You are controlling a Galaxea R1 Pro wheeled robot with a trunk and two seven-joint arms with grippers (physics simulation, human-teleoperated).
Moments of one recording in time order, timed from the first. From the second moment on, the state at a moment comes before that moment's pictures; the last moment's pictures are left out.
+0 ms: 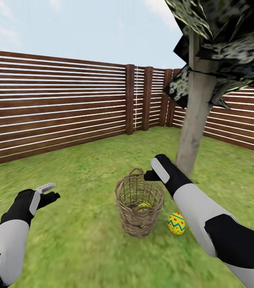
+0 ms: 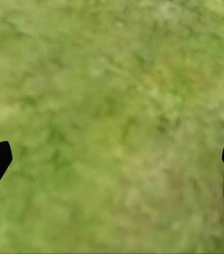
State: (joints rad) left arm -0.86 0.16 0.49 -0.66 -0.04 0.74 0.01; right arm -1.14 0.12 0.31 -0.61 -0.64 1.00 -0.60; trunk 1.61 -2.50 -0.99
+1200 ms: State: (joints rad) left arm -0.86 0.14 0.45 -0.67 -0.04 0.75 0.01; right arm -1.14 0.14 0.31 -0.44 -0.64 0.91 -0.63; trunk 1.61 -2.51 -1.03
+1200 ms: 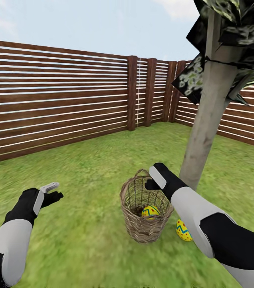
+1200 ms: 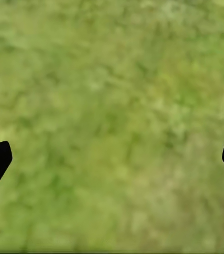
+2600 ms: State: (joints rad) left arm -0.86 0.15 0.46 -0.67 -0.04 0.74 0.01; right arm -1.14 0.14 0.31 -0.40 -0.63 0.89 -0.63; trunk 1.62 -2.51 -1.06
